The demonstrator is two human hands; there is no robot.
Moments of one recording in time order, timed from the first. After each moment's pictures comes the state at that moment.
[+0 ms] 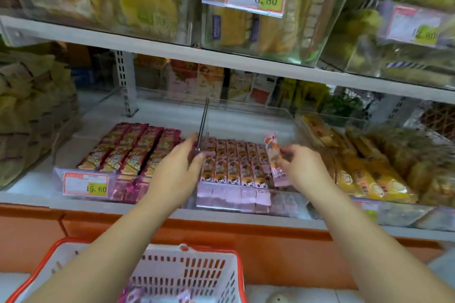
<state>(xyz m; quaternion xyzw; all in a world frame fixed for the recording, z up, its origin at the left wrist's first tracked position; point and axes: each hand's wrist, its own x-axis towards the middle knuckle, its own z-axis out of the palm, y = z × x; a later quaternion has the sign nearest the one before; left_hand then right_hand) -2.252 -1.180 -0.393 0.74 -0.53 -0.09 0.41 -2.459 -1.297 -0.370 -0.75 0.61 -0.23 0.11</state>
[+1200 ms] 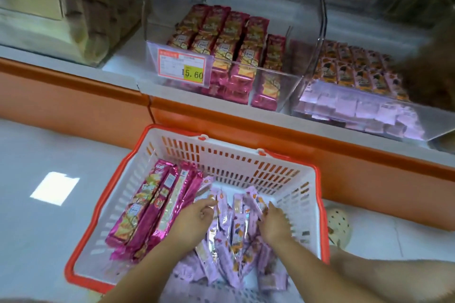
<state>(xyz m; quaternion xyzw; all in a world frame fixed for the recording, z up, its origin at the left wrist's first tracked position) -2.214 -0.999 -0.662 0.78 -0.34 -0.45 0.29 -2.392 -1.127 -0.715 -0.73 0.60 0.16 0.27</state>
